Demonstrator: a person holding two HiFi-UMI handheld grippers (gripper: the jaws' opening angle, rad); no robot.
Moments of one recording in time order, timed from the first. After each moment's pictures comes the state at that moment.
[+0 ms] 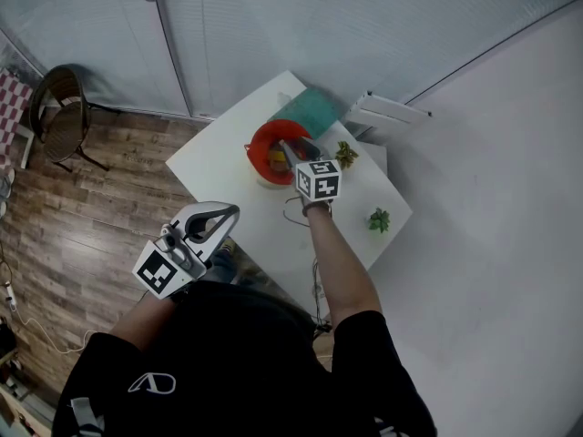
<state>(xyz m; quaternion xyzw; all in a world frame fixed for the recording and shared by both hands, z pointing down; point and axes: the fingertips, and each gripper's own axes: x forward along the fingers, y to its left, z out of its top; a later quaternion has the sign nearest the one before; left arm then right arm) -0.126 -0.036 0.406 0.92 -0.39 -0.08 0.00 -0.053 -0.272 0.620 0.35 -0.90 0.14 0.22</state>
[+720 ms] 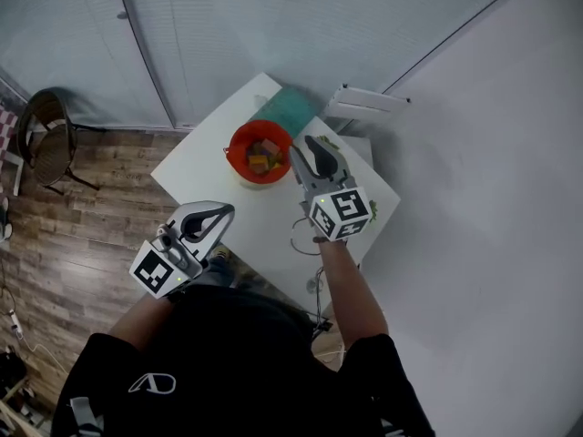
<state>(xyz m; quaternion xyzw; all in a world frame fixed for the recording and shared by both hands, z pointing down) -0.100 -0.041 0.395 0.93 -0.35 -0.08 -0.01 -0.008 -0.203 0.429 0.36 -0.93 0.03 0.06</state>
